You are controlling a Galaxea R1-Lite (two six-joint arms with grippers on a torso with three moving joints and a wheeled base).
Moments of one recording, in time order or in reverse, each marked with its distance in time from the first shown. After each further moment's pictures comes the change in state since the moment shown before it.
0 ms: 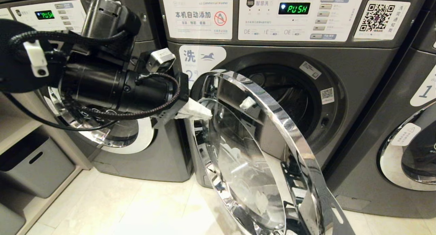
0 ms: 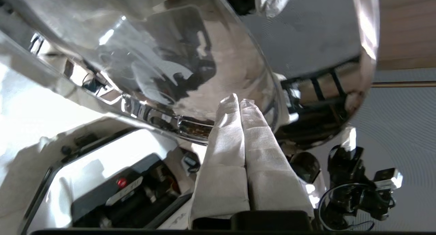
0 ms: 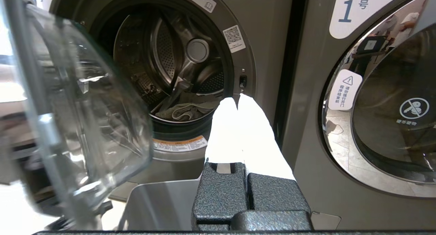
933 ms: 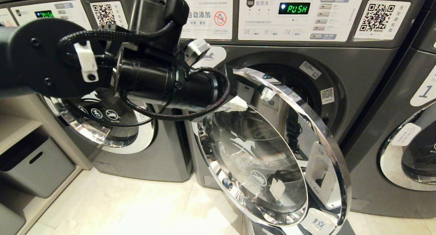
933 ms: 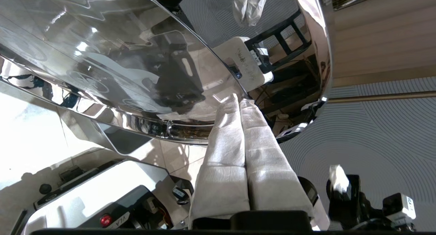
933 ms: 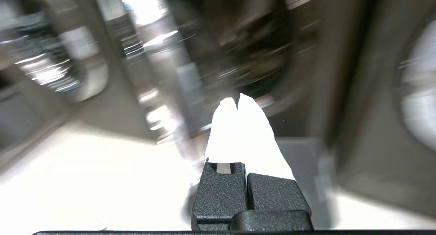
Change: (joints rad) left arm -0.184 0.089 -0.107 -0.096 0.190 -0.072; right arm -0.001 0.038 -0.223 0.382 0.254 0.163
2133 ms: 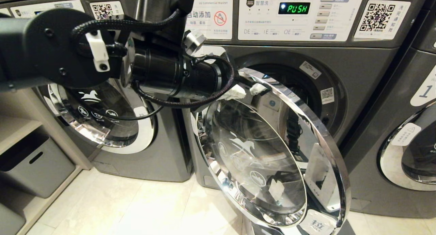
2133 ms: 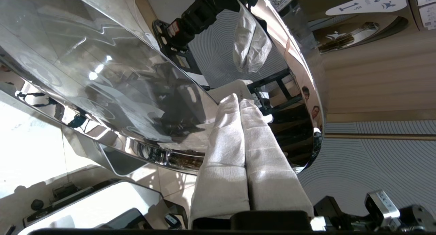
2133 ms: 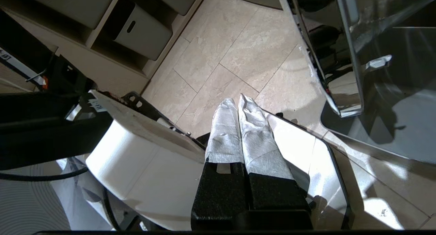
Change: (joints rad) left arm 0.000 0.048 -0.100 0.000 0.108 -0.066; right arm 0.003 0.704 -0.207 0.072 0.584 0.040
